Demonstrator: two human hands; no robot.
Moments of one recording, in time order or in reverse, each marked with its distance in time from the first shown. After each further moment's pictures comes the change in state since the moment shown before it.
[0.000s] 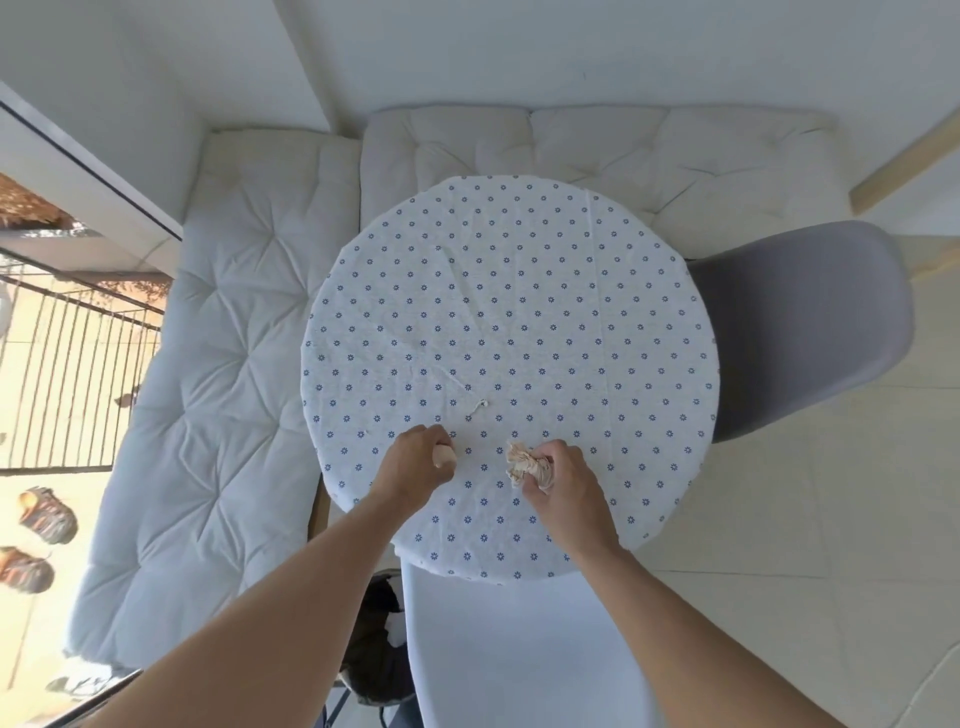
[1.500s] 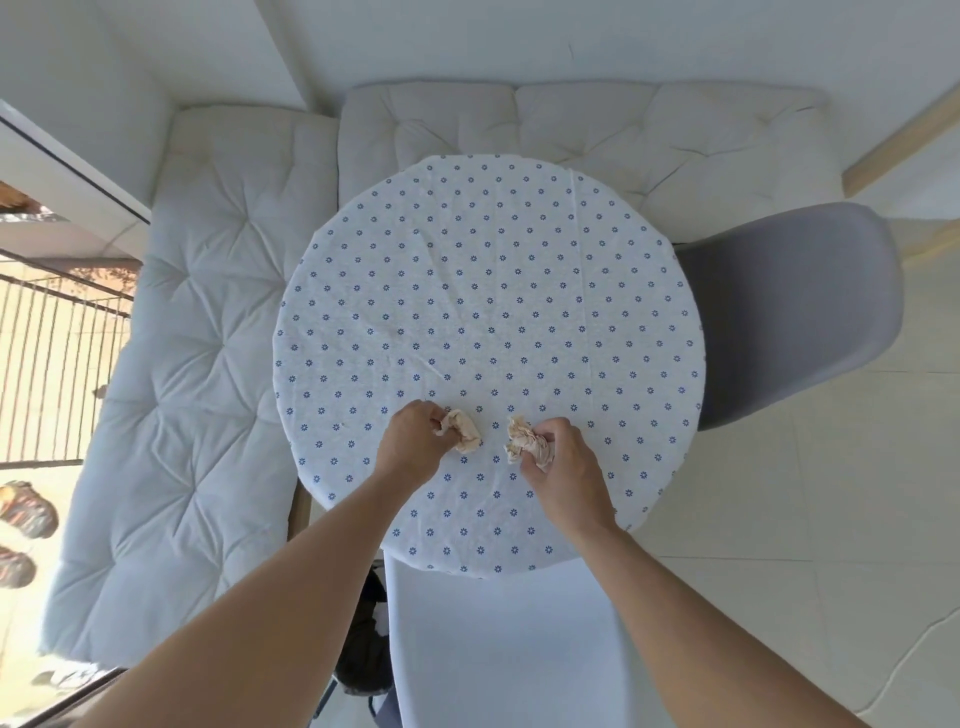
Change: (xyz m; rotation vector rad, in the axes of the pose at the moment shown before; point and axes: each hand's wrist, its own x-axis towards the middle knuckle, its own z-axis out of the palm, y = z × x) left_hand 0.026 0.032 0.018 -0.087 0.058 -0.166; right_hand 0.015 0.011 -0.018 0.055 0.033 0.037
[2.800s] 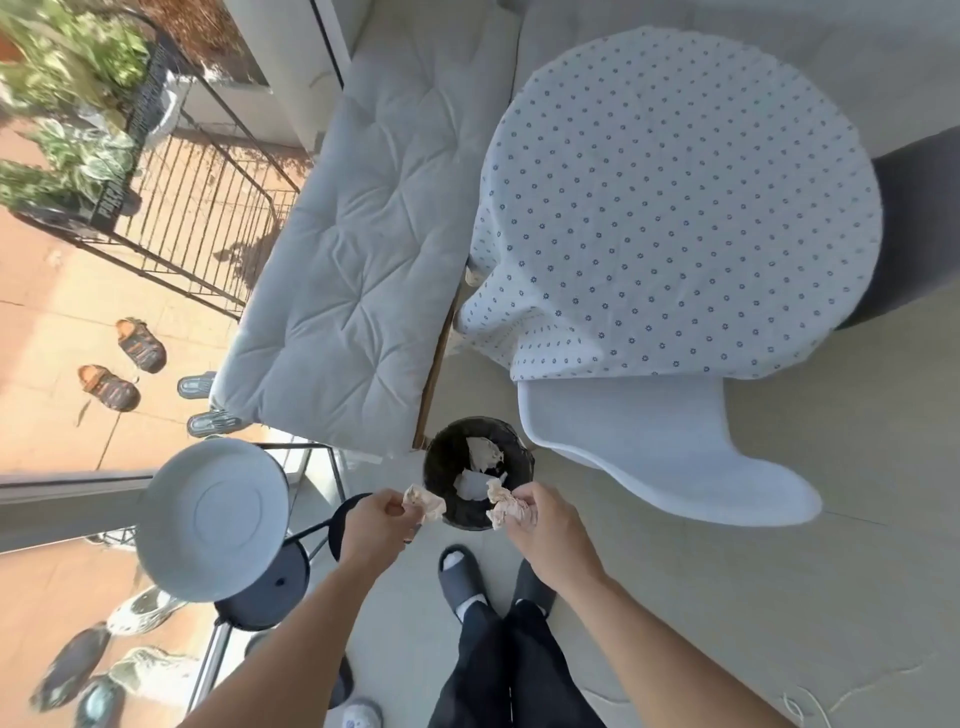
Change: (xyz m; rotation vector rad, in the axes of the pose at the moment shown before) left_hand -0.376 -0.408 0.023 -0.419 0.024 -0.473; right_hand -0.364 -0.014 0.274 -0.126 -0.349 -0.087
